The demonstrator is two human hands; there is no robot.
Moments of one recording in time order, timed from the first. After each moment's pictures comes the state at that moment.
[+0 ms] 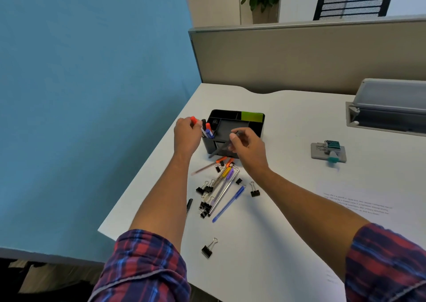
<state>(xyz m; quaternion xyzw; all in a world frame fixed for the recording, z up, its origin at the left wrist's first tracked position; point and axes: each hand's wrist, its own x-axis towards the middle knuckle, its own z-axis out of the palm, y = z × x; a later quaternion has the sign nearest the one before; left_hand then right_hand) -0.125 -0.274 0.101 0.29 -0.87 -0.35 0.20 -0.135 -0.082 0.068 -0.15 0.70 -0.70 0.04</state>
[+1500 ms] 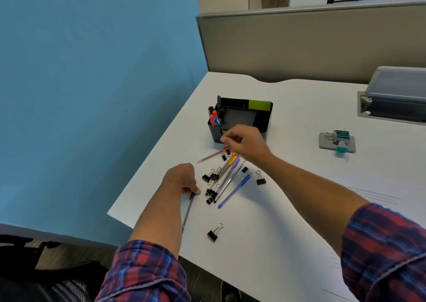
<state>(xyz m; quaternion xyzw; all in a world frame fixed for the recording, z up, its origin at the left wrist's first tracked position) -0.022 -0.294 0.041 0.25 -0.89 -0.12 -0.35 -0.143 -0.088 0.061 -0.39 0.79 -0.47 0.01</state>
